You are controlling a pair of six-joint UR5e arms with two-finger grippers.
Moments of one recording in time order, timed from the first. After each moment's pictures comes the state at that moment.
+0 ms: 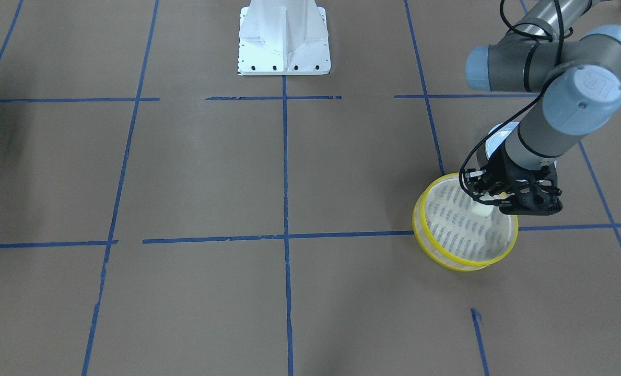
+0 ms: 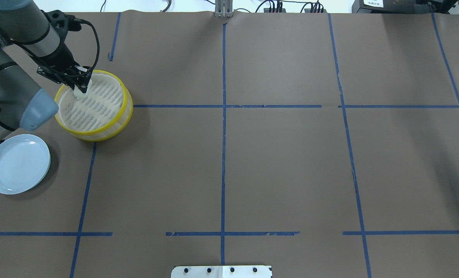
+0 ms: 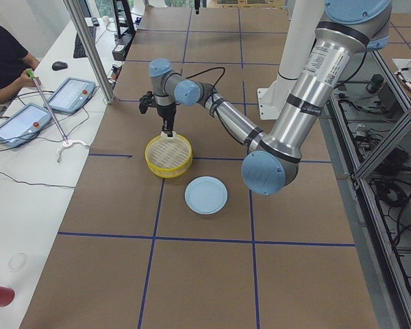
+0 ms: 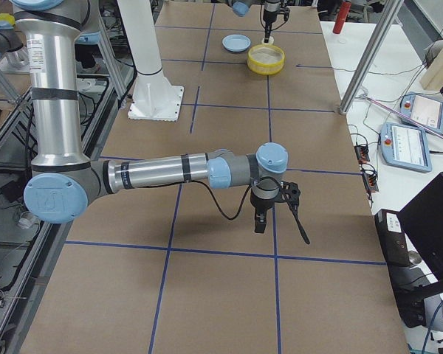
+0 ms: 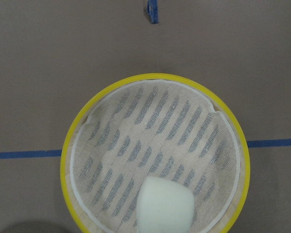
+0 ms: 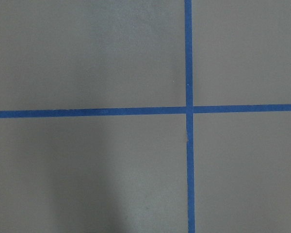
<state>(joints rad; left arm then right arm) -0.99 -2.05 -1.63 -1.52 -2.18 -0.66 1.41 -1.55 1.69 -1.57 2.26 0.25</state>
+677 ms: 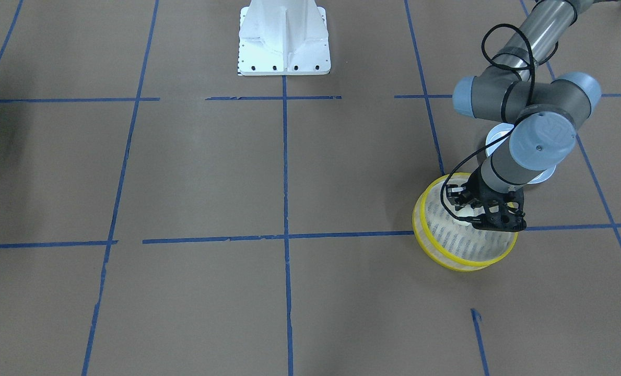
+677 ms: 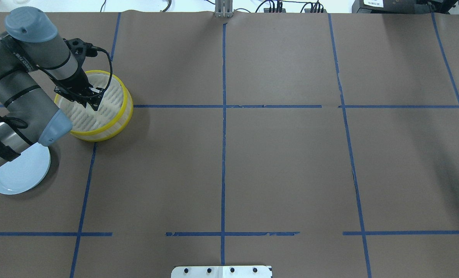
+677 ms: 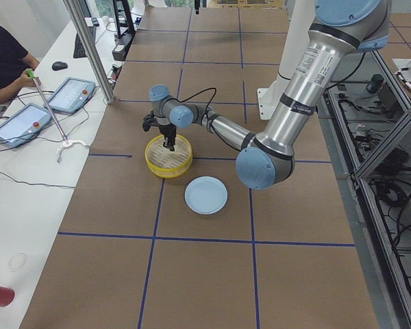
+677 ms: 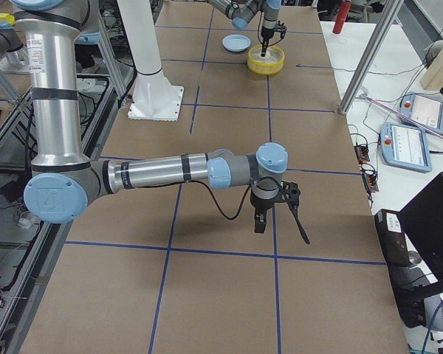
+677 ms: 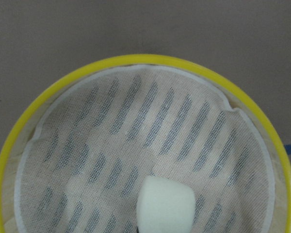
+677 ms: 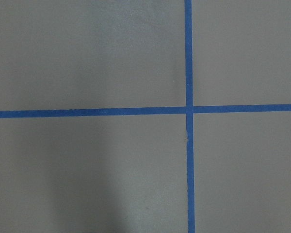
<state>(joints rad) -0.92 -2.04 -1.50 -1.65 -2.17 -0.65 1.41 -1.55 1.69 -1.57 2.26 0.25</state>
